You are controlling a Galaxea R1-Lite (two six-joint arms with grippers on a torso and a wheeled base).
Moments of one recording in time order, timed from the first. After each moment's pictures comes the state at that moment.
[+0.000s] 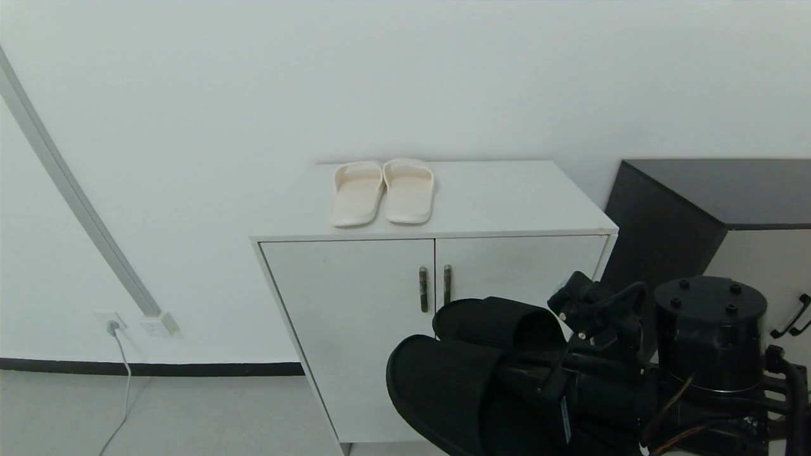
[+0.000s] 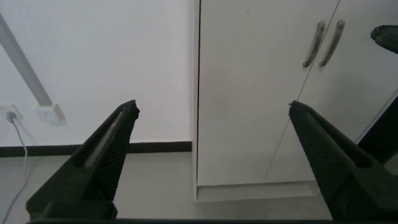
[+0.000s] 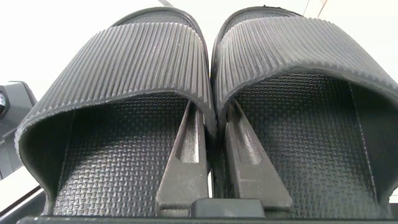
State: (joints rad) left arm 0.00 0.00 0.00 0.00 0.00 -0.01; right arm 0.81 1.60 -0.55 -0.73 0.12 0.05
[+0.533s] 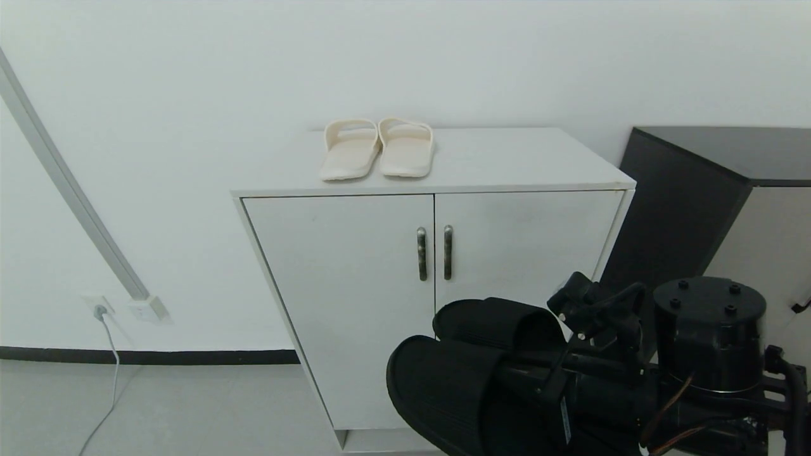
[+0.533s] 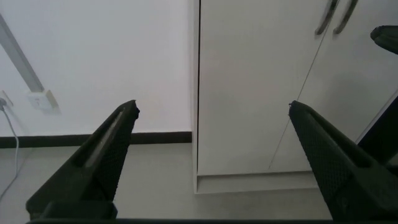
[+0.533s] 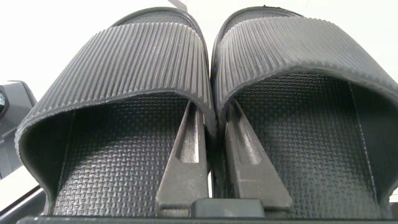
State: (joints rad) left arm 0.00 0.00 0.00 0.00 0.00 -0.01; right arm 0.81 1.60 -0.55 -0.73 0.12 0.05
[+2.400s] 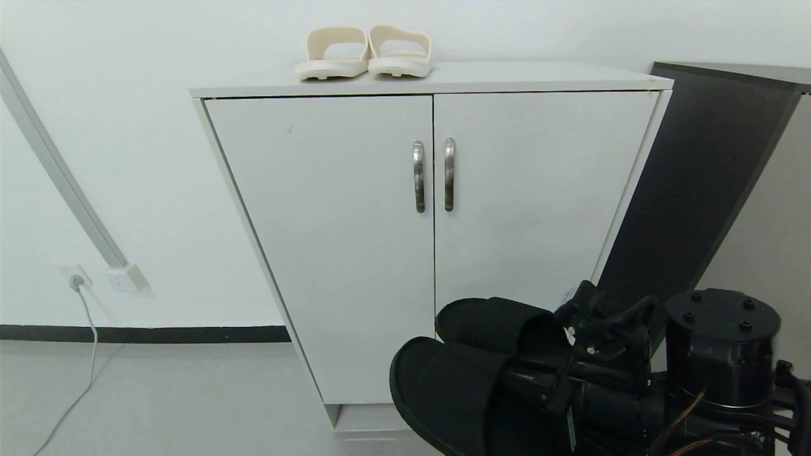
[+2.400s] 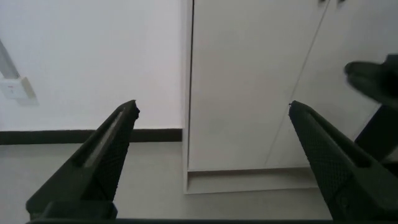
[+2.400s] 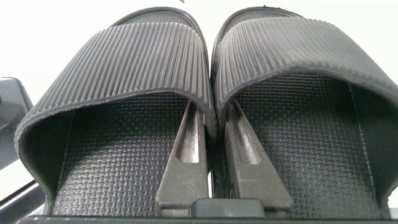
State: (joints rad) left arm -0.02 0.13 -0.14 -0.01 -0.05 -0.05; right arm 0.81 1.60 -0.49 -0.83 0.12 0.01
